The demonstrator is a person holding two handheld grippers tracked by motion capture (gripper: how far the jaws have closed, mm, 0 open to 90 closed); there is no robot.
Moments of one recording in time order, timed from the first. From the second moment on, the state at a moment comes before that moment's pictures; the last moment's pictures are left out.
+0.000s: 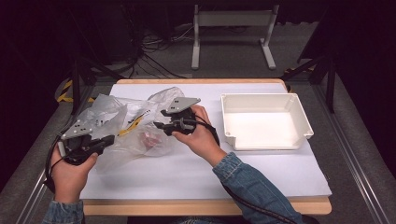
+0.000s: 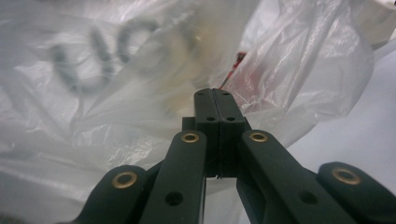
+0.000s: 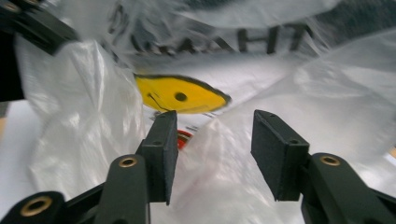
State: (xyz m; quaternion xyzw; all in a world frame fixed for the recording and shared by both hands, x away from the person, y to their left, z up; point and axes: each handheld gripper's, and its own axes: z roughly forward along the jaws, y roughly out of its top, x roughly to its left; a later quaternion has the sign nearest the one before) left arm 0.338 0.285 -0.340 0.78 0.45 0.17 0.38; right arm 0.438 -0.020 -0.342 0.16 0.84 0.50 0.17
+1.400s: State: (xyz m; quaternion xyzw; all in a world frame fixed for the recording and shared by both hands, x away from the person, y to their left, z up) left arm 0.358 0.268 -0.363 0.81 0.41 0.05 0.41; right arm 0.440 -0.010 -0.375 0.16 0.88 0.44 0.10
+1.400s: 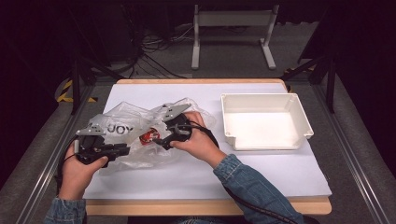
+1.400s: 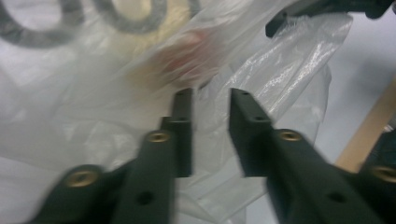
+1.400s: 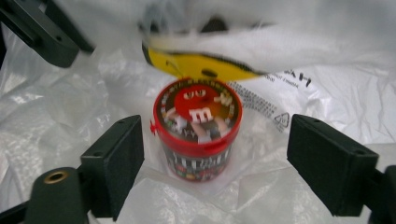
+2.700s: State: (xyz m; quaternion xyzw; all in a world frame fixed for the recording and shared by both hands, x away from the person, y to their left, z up) left arm 0.382 0.215 -0.364 0.84 0.37 0.13 0.37; right arm 0.418 -0.045 -0.381 0.11 0.88 0.45 0.08
